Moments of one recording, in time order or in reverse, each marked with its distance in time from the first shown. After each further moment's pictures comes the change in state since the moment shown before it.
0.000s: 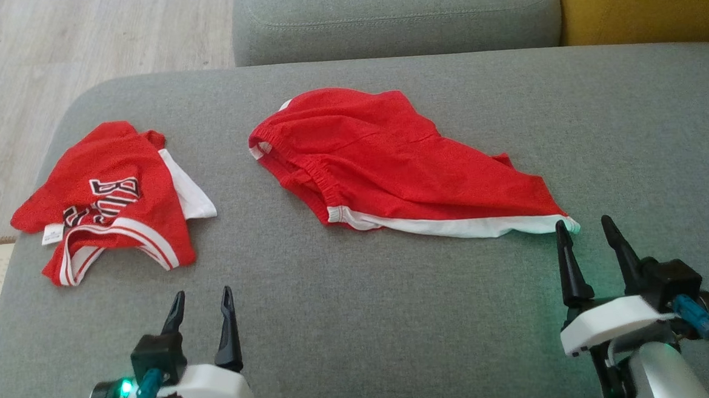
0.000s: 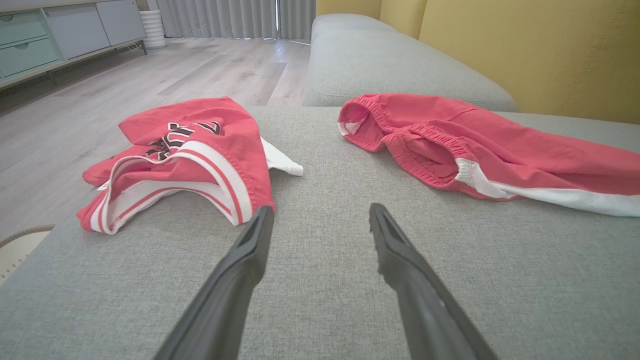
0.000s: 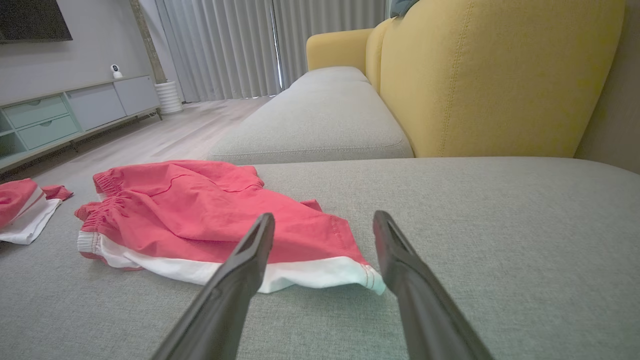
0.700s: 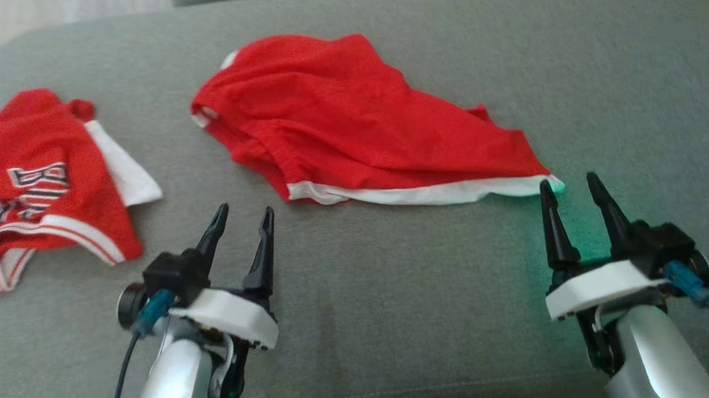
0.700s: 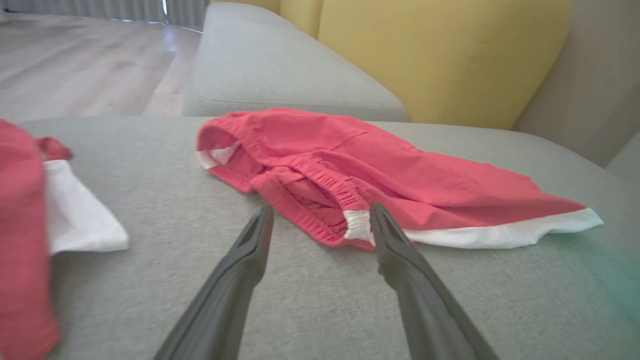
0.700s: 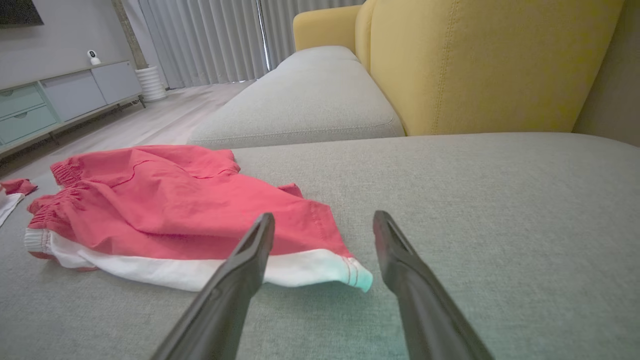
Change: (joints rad) left arm -0.227 -0.001 -0.079 0.046 -0.089 -0.185 0.000; right arm -0.082 0.000 0.050 -0.039 0.017 0.000 0.000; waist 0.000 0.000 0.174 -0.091
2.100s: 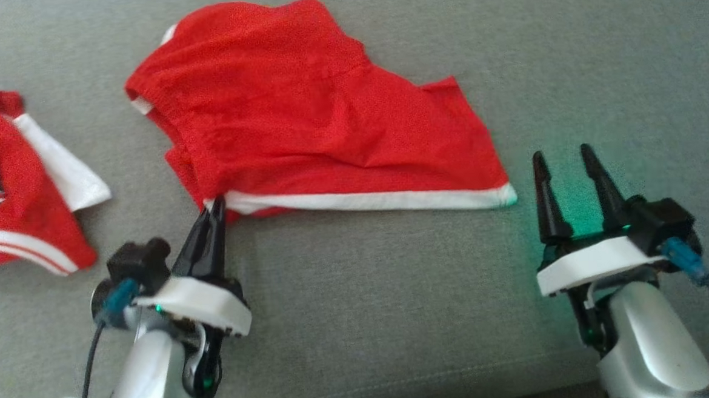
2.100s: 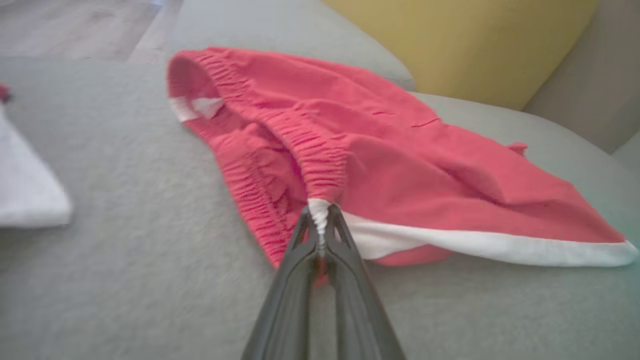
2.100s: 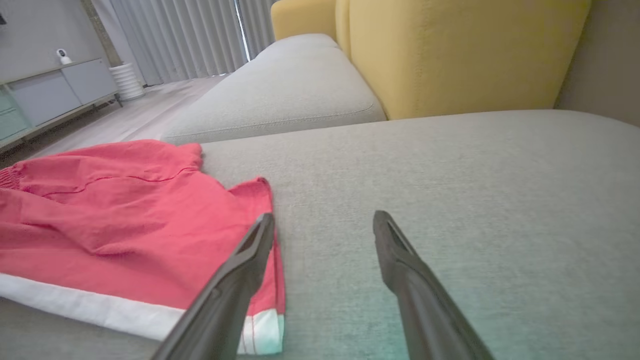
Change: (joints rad) left arm -0.049 0.007 0.088 0.059 -0.023 -0.044 0.000; right arm -0.065 -0.001 0.027 -0.004 0.044 0.000 0.000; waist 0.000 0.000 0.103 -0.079
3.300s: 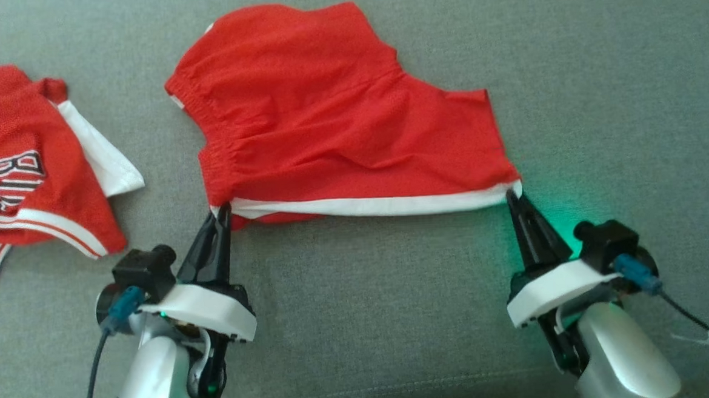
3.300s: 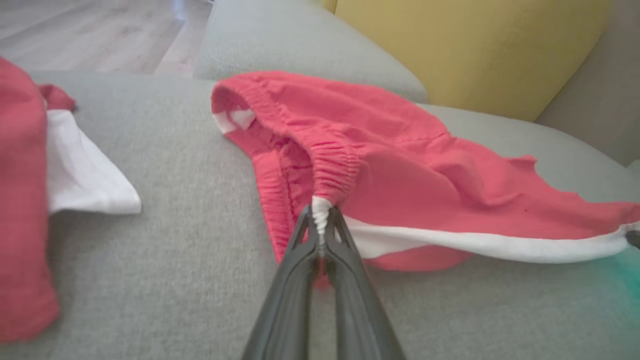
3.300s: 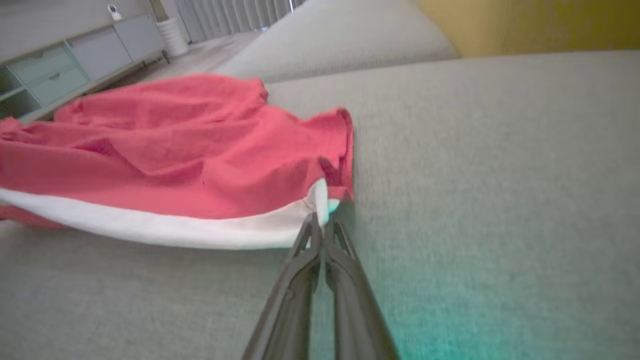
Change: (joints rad) left arm 0.037 -0.011 0.002 -0.021 0.017 0.000 0.000; right arm -0.003 -0.001 0.131 0.160 0.021 0.000 -0.001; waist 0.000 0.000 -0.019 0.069
